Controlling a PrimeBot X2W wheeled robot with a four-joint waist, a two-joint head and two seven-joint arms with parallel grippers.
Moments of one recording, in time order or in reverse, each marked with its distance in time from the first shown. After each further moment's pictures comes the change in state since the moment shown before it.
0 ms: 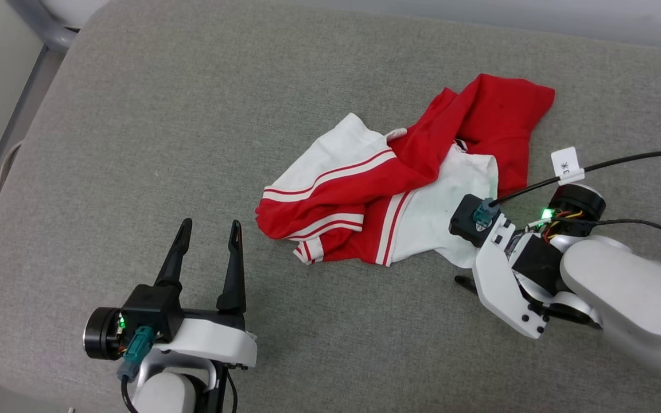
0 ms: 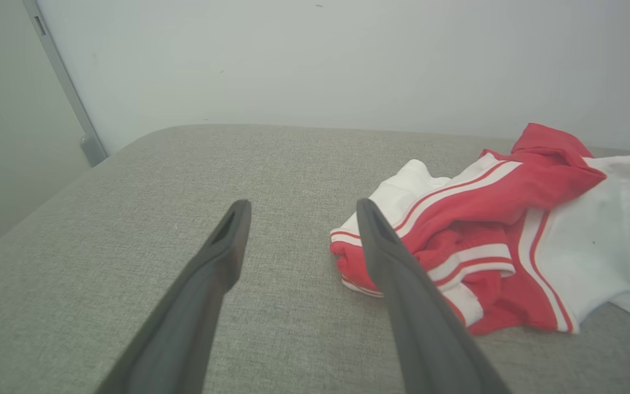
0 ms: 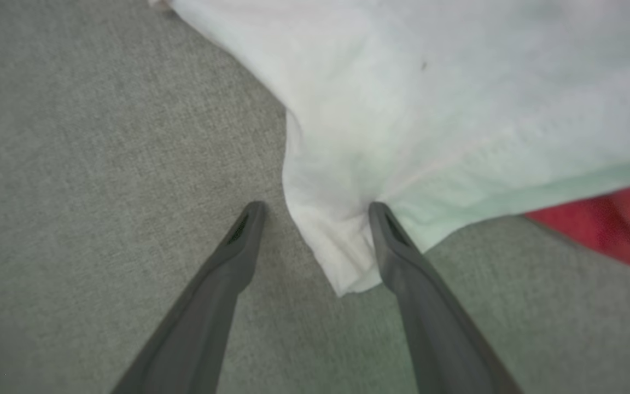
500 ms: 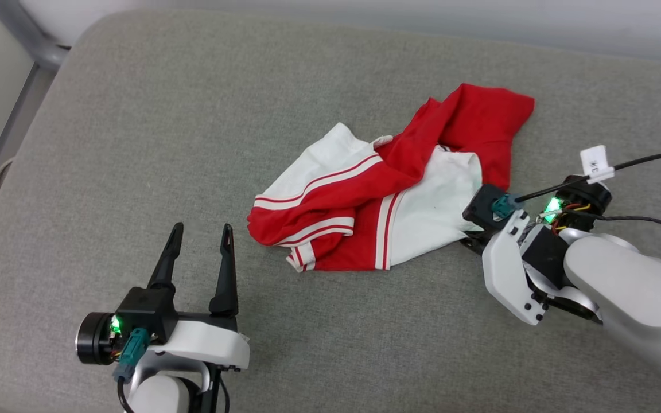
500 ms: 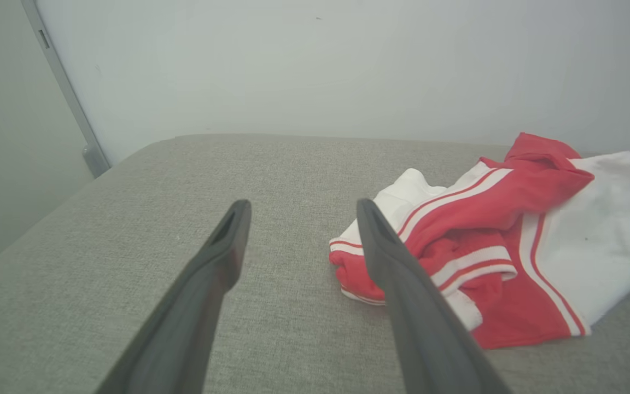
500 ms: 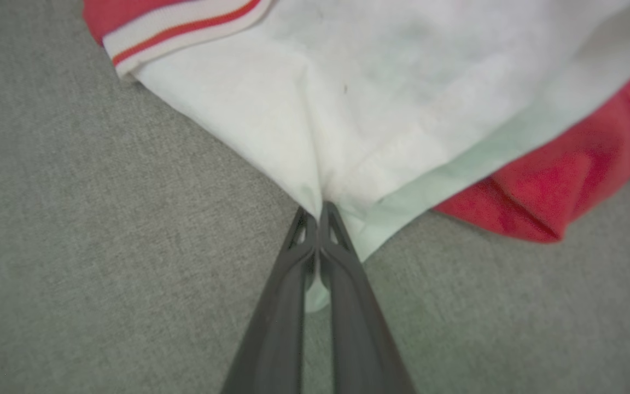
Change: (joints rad) left arm 0.002 0.000 0.015 0.013 0.012 0.007 0.000; right arm -0.016 0.031 0.009 0.102 0.008 0.000 -0.253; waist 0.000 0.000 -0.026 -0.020
